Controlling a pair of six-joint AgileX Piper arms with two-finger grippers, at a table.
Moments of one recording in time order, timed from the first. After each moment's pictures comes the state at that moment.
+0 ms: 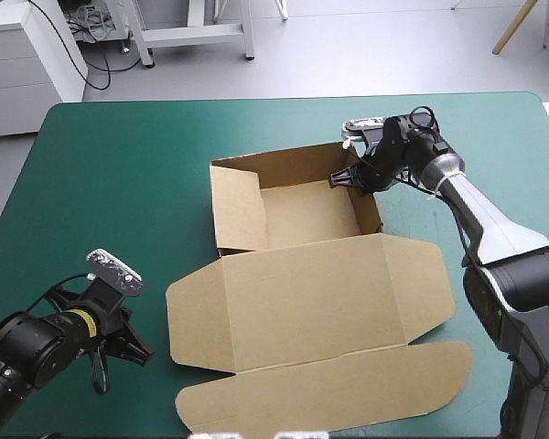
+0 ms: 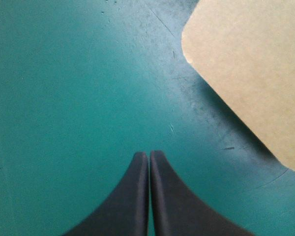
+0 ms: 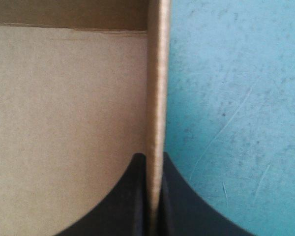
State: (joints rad) left arm -0.47 0.81 -0.67 0.19 0.95 0.04; right arm 0.28 1.98 -1.77 0.09 1.03 -0.01
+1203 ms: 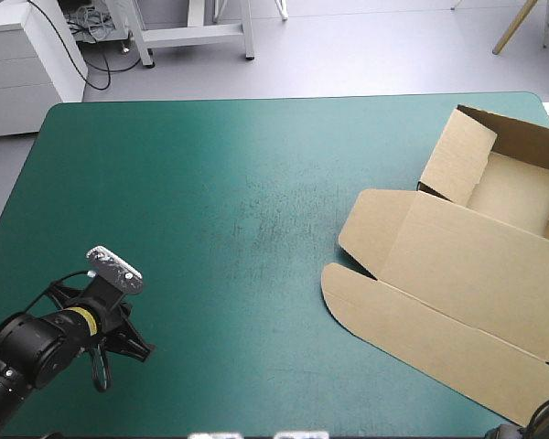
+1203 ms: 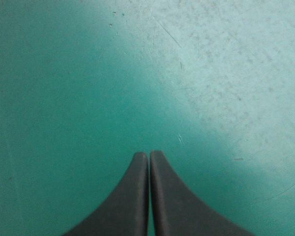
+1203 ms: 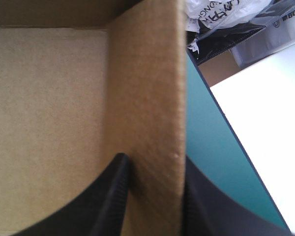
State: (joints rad) left arm -0.47 0.81 -0.66 0.22 0.91 0.04; right arm -0.55 1.84 -1.65 0.02 0.98 -0.08
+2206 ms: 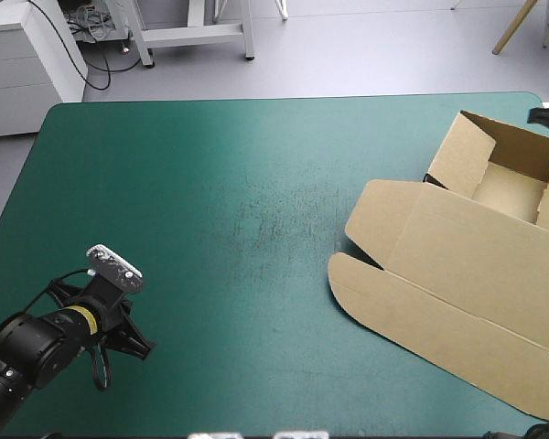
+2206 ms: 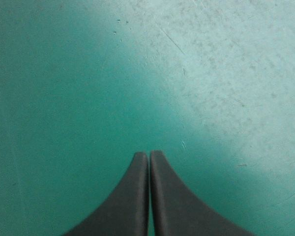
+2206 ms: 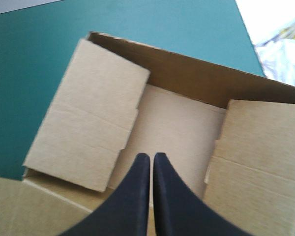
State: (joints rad) left arm -0.47 0.81 -0.66 0.23 0.90 0.04; right arm -0.41 1.64 -1.84 0.28 1.14 -0.28
